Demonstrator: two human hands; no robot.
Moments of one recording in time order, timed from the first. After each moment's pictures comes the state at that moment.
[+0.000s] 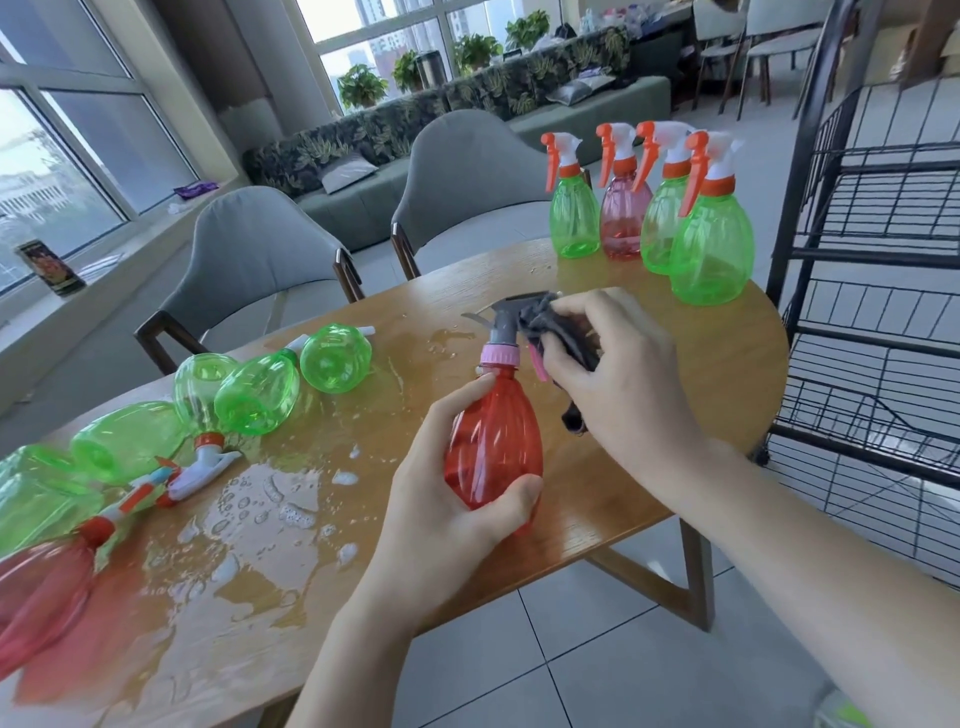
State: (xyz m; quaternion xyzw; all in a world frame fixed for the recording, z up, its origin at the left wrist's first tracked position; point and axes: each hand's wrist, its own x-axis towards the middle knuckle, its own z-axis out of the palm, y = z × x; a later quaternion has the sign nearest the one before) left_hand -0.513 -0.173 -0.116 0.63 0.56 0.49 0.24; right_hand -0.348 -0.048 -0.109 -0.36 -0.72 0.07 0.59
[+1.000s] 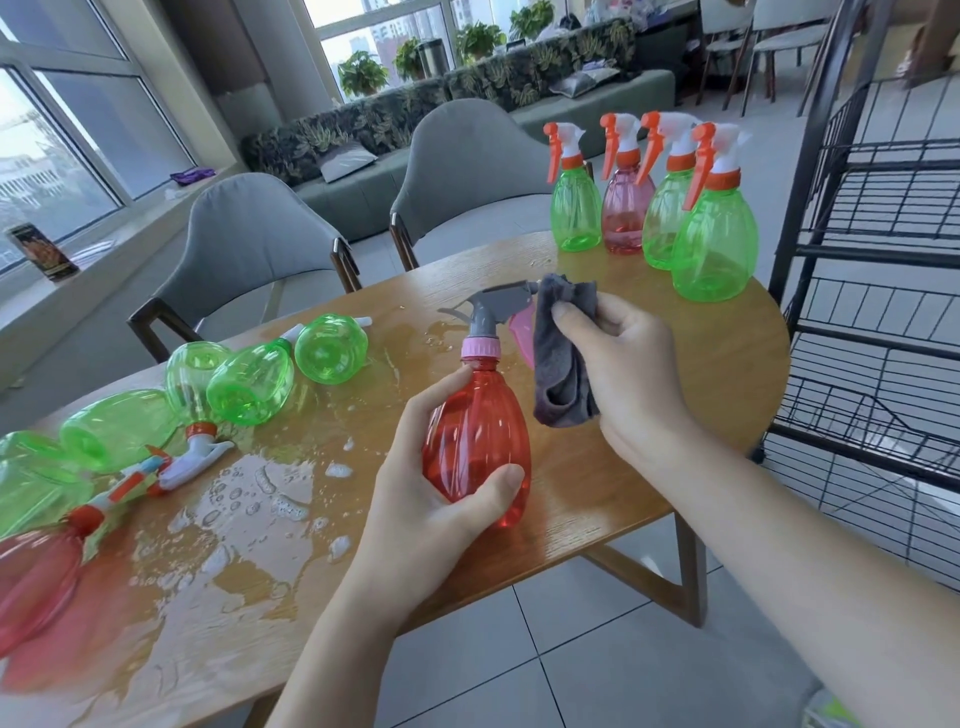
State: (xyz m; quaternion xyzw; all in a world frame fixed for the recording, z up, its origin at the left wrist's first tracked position) left_hand -0.517 -0.173 -0.118 0.59 0.53 0.54 0.29; right_hand -0.361 -0.044 -0.100 -0.34 -0.46 0.54 0.61
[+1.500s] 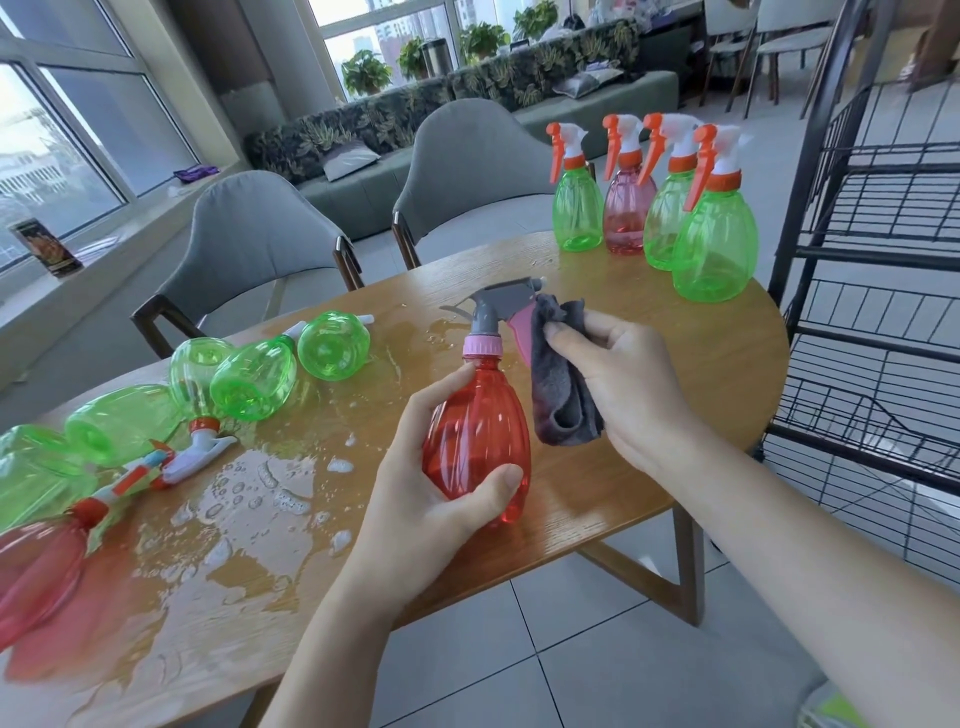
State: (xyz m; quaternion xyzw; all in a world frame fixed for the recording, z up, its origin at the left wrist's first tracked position) left_hand -0.520 -0.175 -0.117 0.59 0.53 0.53 0.29; right_hand -0.353 -0.048 -0.106 -0.35 -0.50 0.57 0.55
